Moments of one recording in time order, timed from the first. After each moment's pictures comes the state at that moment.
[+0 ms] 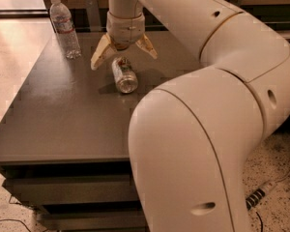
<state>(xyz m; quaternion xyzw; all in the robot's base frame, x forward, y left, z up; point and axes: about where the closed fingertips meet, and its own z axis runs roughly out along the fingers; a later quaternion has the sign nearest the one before) 0.660 0.045 0.872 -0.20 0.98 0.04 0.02</state>
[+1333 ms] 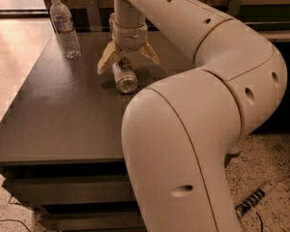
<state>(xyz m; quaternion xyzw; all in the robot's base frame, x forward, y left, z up) 0.682 0.035 0.836 -0.19 0.98 0.03 0.01</state>
